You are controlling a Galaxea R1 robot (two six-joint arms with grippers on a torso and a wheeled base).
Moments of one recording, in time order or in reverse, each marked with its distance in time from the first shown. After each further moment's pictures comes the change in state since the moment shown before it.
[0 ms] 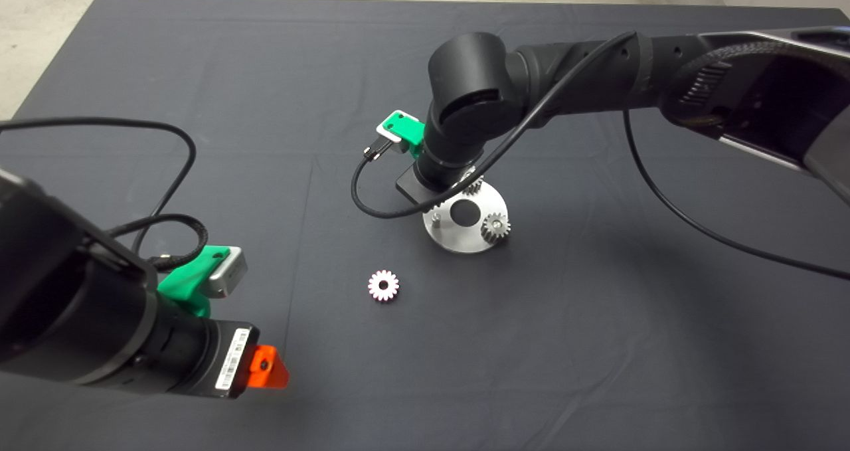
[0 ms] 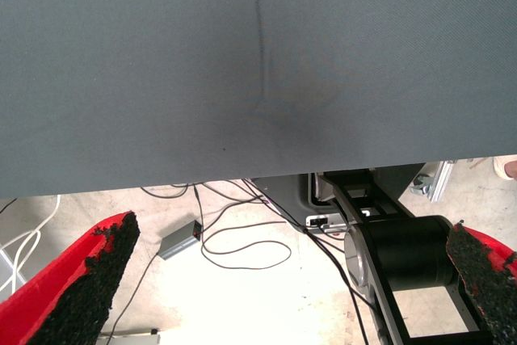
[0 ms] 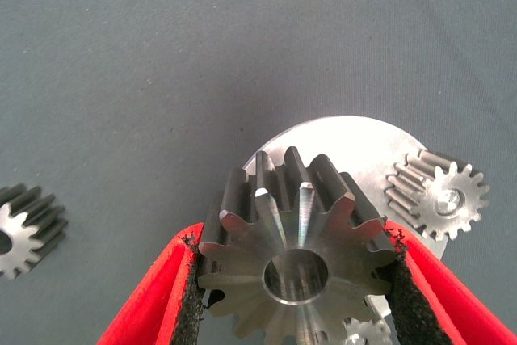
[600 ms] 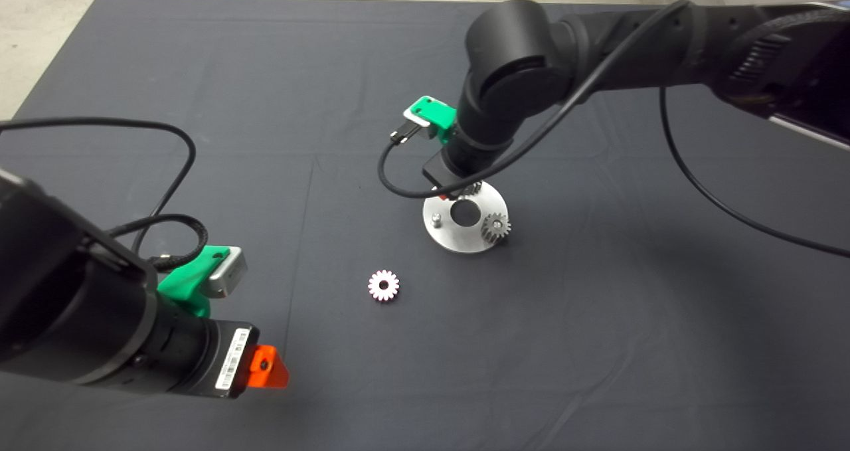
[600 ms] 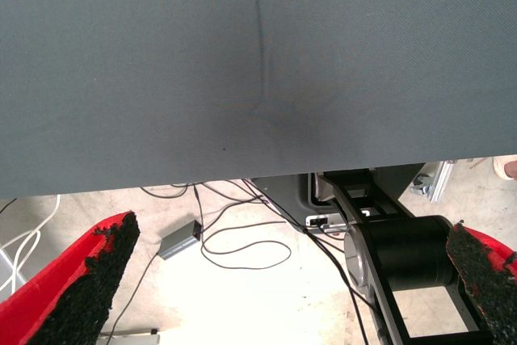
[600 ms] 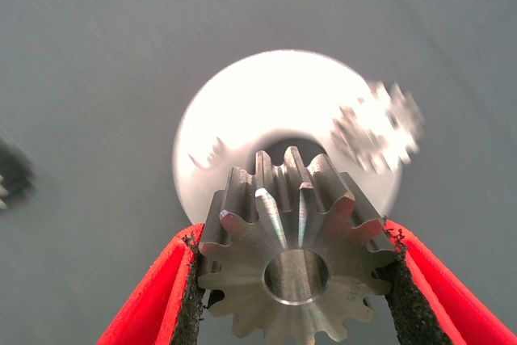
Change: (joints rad) left arm 0.000 0.000 0.000 0.000 0.000 0.000; right arm 0.046 -0.140 0.116 0.081 0.003 0.041
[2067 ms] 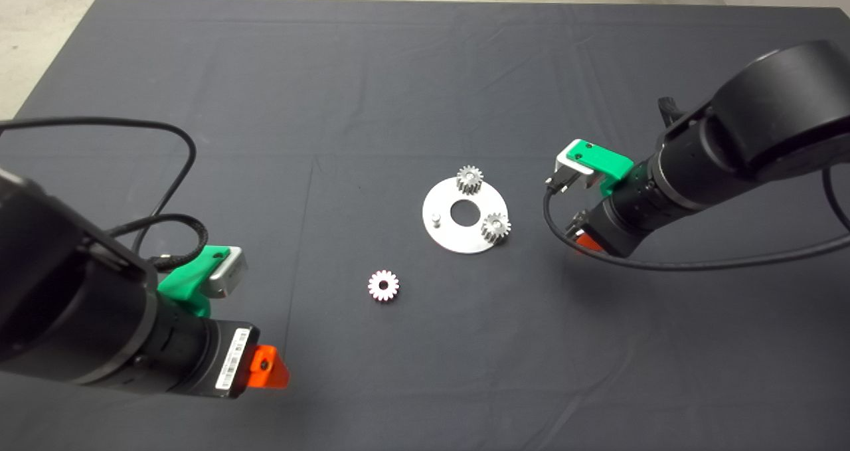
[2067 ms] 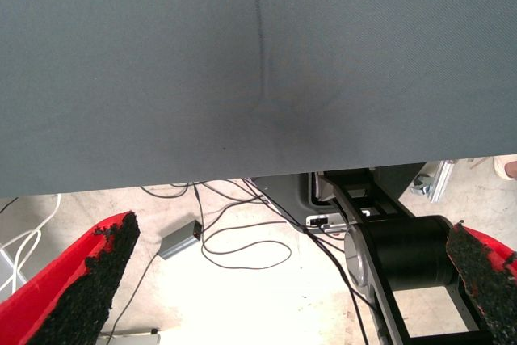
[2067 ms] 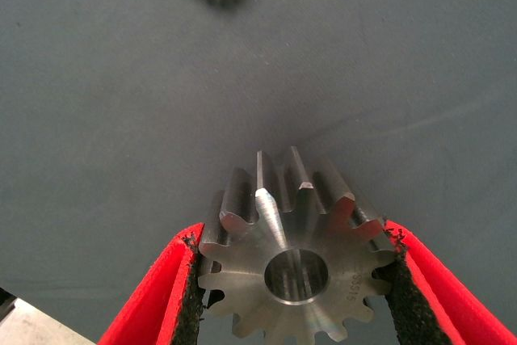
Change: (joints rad) left arm 0.000 0.000 0.000 0.000 0.000 0.000; right arm 0.011 -0.452 0.466 0.077 -0.001 0.059
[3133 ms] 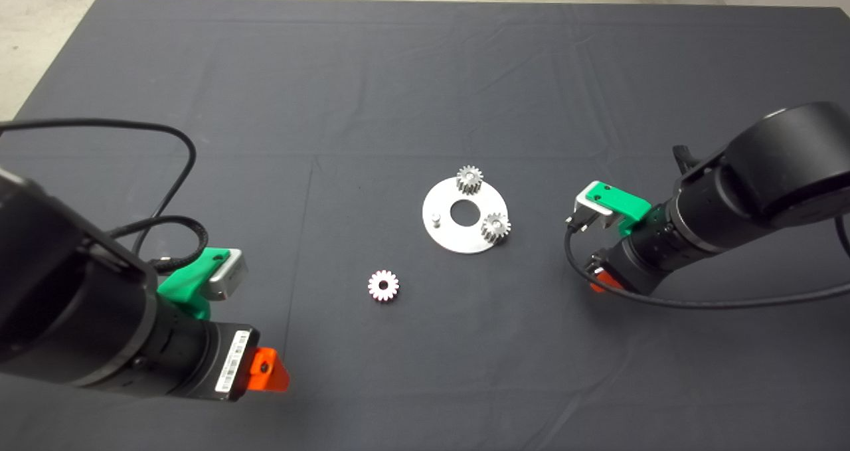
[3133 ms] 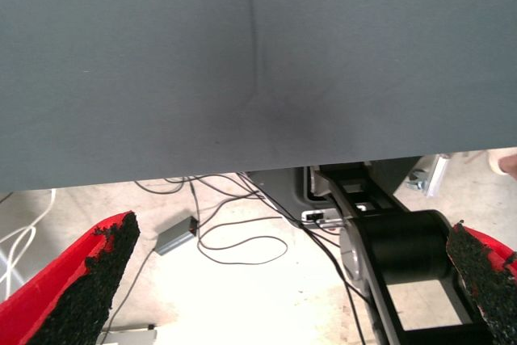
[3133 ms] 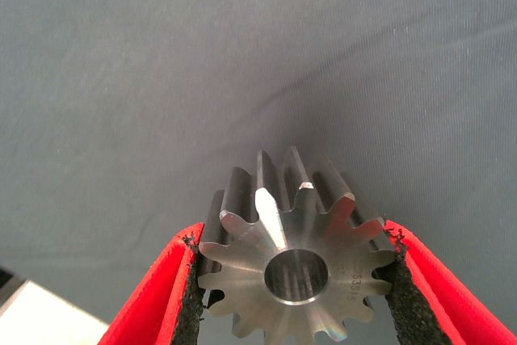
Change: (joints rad) left arm 0.000 0.000 0.000 -0.012 -0.018 -0.003; right arm -0.123 -0.082 0.040 -0.037 -0.003 0.000
